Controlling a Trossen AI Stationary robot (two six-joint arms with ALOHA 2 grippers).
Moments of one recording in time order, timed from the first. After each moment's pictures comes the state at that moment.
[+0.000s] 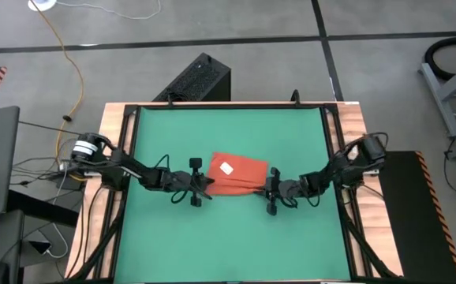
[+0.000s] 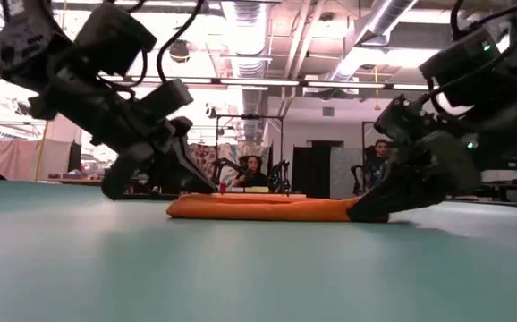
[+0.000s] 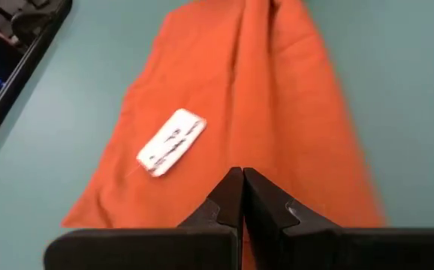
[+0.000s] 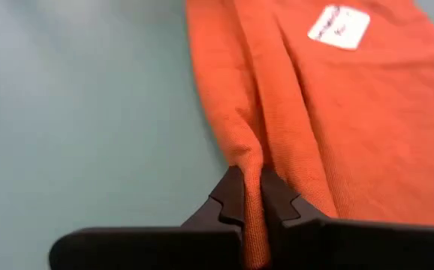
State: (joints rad) left arm -0.14 1.67 0.45 0.74 -0.38 0.28; right arm 0.27 1.80 0.32 0.83 0.32 0.32
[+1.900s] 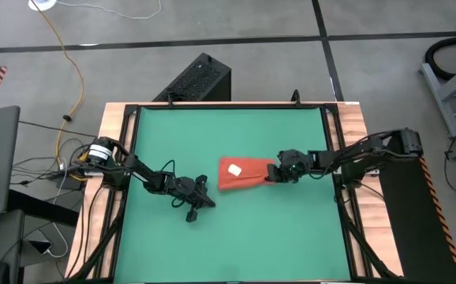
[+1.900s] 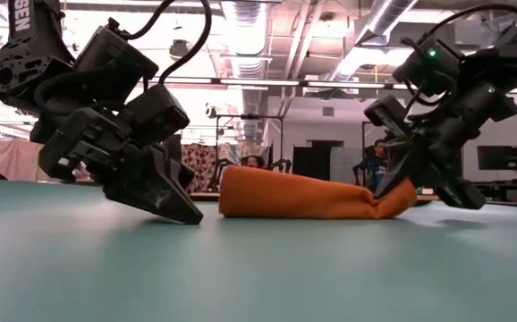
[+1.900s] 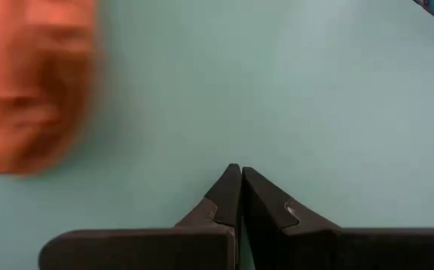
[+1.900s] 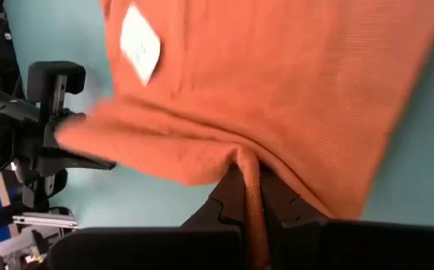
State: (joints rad) left arm -0.18 1.83 0.45 0.80 0.12 -0.15; right arm -0.10 1.30 0.32 0.29 -0.13 1.41
